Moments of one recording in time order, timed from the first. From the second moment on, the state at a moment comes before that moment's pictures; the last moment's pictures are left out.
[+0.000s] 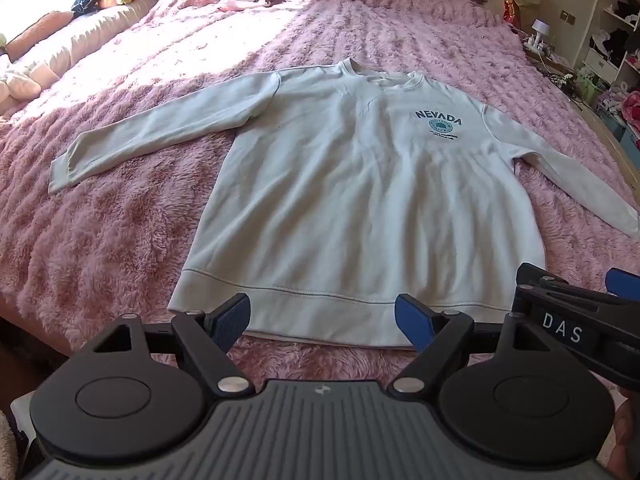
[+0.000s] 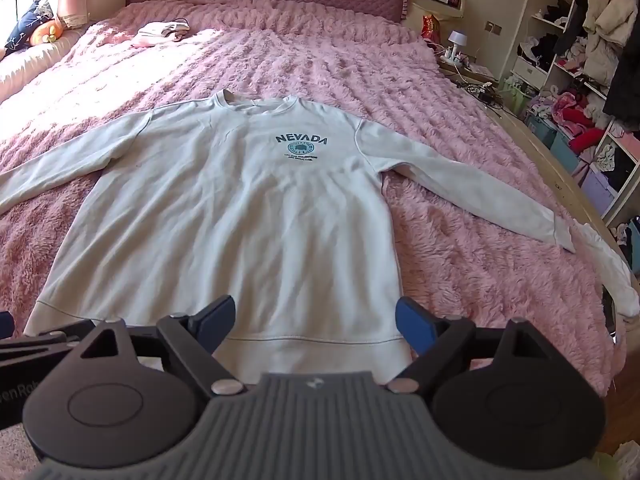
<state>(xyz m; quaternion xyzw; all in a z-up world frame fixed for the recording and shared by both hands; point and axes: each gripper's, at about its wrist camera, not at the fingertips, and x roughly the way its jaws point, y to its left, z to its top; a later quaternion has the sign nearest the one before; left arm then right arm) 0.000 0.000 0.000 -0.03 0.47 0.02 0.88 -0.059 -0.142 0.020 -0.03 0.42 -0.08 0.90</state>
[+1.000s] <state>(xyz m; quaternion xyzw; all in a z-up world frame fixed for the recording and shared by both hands) 0.000 0.001 -0.009 -0.03 0.48 0.02 0.88 -0.060 -0.142 0.016 -0.03 0.42 -0.08 0.90</state>
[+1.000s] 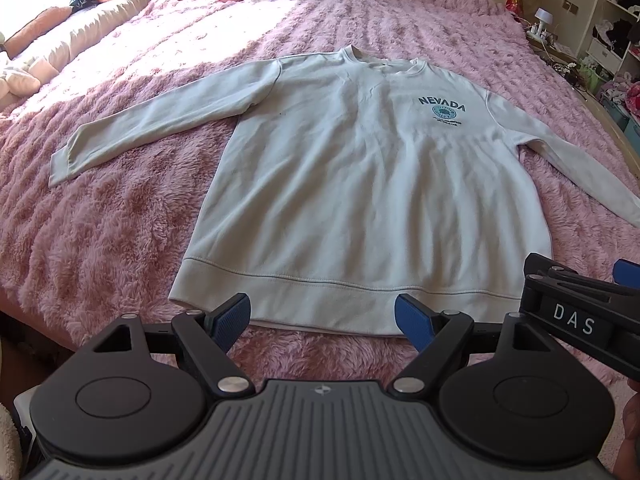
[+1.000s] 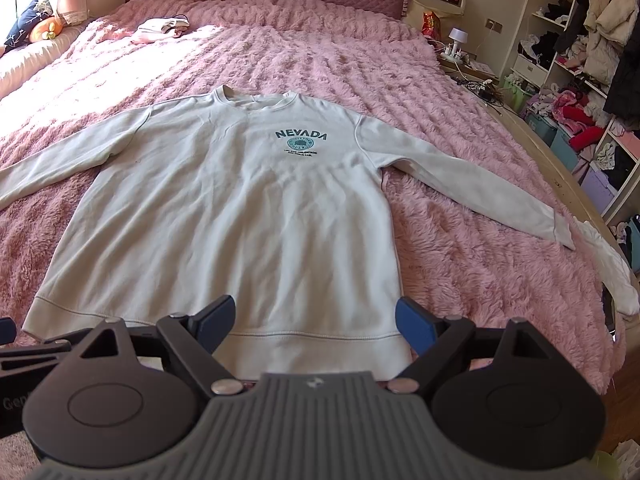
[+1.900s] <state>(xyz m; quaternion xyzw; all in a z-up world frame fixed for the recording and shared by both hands) 0.002 0.002 -0.010 -0.02 0.48 0.02 0.87 -0.062 -0.147 0.006 -0.04 0.42 -0.08 0.90</state>
